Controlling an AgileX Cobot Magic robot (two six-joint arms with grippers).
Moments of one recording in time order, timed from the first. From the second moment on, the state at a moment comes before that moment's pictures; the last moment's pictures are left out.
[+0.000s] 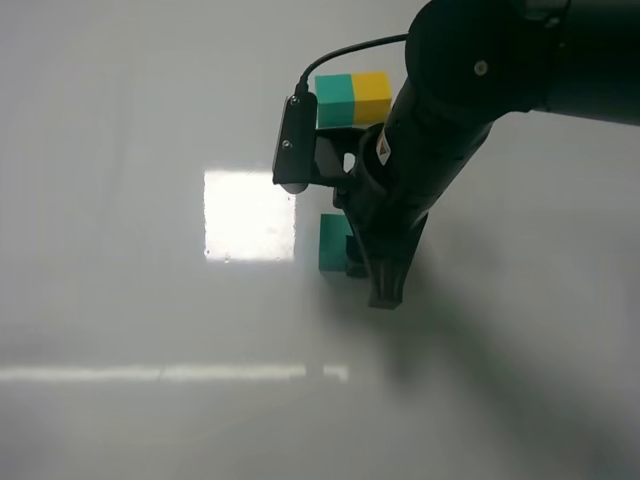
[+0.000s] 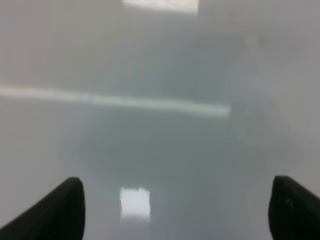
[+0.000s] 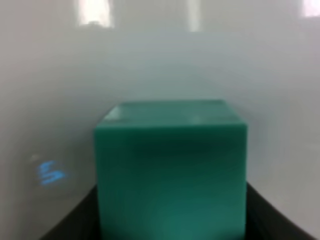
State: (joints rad) left arm 0.04 0.00 -0.50 -0.06 1.05 -0.08; right arm 0.83 1.62 -1.52 -0.35 0.99 -0.63
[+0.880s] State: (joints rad) left arm 0.04 0.00 -0.50 -0.06 1.05 -0.08; right arm 0.83 1.63 -1.53 -0.35 1.01 -0.68
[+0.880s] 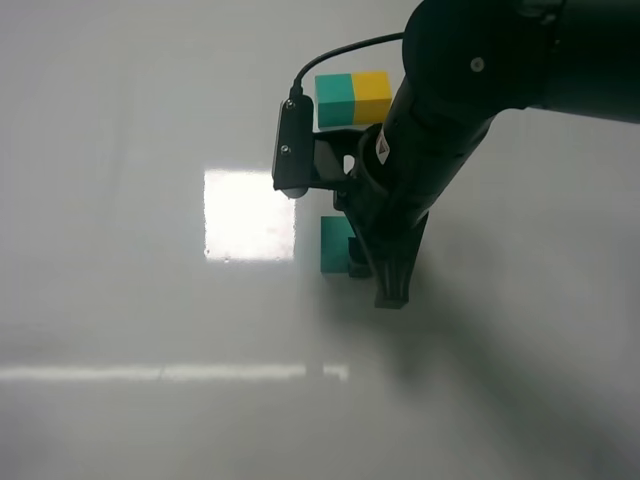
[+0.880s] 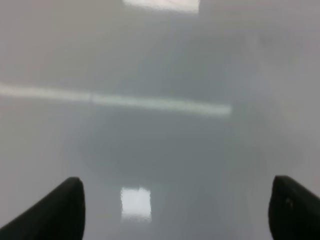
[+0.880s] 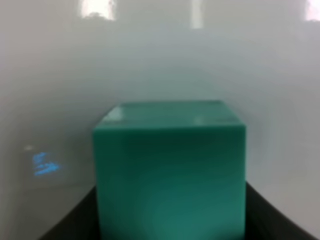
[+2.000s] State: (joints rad) left arm 0.04 0.00 -0.50 -0.06 1.05 -0.08; right arm 0.22 1.14 -1.44 -0.14 1.09 -0.19
